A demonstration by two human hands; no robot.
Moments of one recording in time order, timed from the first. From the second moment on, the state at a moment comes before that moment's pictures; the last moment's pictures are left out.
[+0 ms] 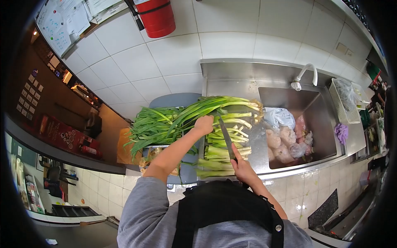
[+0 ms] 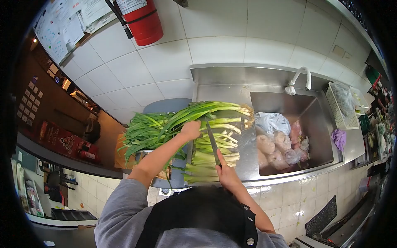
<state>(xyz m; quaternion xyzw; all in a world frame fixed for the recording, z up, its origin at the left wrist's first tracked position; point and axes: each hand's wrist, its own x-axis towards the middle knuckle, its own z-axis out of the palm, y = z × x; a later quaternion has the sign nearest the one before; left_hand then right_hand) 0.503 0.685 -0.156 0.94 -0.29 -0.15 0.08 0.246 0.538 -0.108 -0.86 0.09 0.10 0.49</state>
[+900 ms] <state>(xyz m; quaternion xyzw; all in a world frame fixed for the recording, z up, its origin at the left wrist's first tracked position) 0.550 0.665 -0.169 0.85 -0.52 0.01 0.05 0.243 0.518 -0.107 -0.80 0.24 0.14 0.54</state>
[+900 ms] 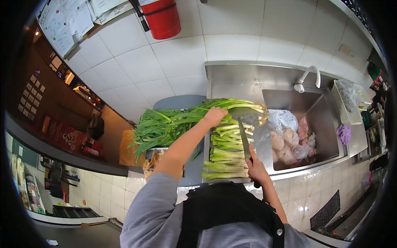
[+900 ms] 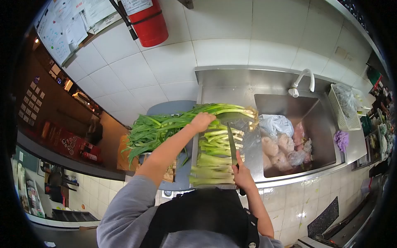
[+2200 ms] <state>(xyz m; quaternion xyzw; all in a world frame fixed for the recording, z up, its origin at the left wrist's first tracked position) 0.530 0.702 -0.140 0.92 -0.34 -0.09 0.15 0.258 0.567 -0.097 -0.80 0.12 0.14 0.57</state>
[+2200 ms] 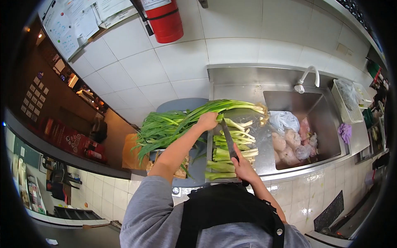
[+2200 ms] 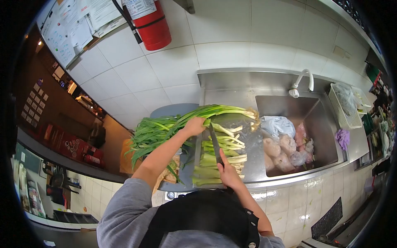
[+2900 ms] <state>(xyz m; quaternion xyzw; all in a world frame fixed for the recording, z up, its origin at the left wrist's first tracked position) 0.510 0.978 0.212 0.81 -0.18 0.52 0.22 0.219 0.534 -0.054 -0.76 0.23 0.07 0.61</state>
